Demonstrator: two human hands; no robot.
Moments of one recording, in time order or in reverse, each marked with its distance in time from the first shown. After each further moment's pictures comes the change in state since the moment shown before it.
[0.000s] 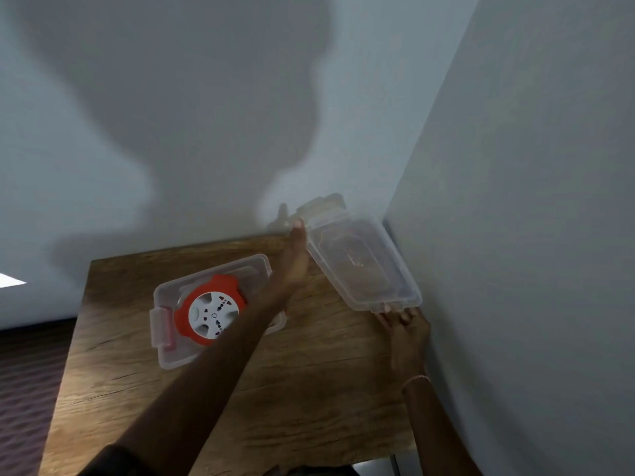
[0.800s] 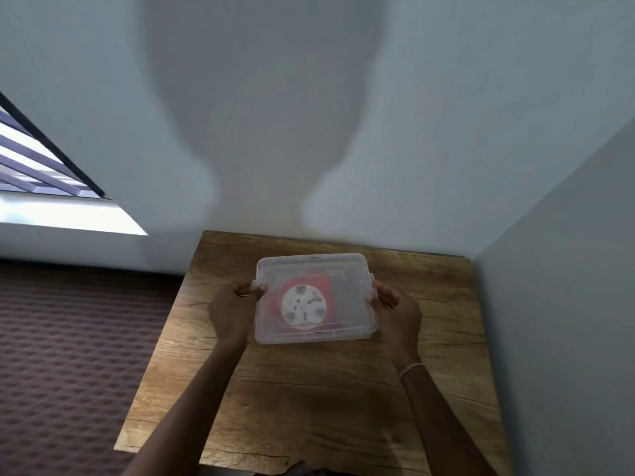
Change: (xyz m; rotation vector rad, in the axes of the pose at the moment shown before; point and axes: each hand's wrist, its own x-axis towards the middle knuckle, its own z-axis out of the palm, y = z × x) left_hand -0.067 -0.118 -0.216 0.169 0.843 -0.024; right_hand -0.077 -0.017 0.174 -0.528 -0.384 -0.234
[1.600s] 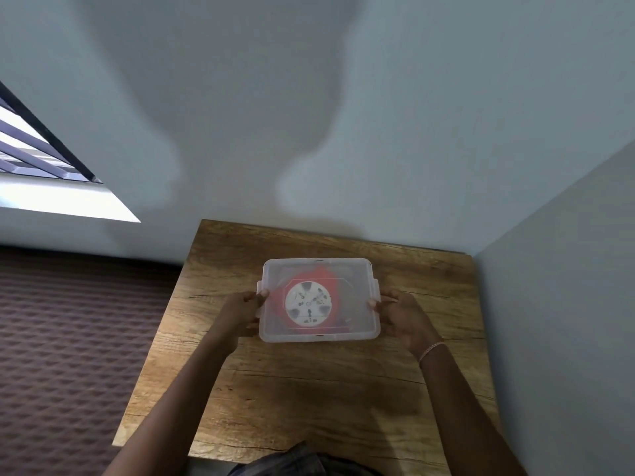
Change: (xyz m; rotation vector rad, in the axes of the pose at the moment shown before) left_hand 0.034 -0.040 -0.009 -0.132 -0.484 -0.273; right_hand 0.030 0.002 -0.005 0.017 -0.344 0.459
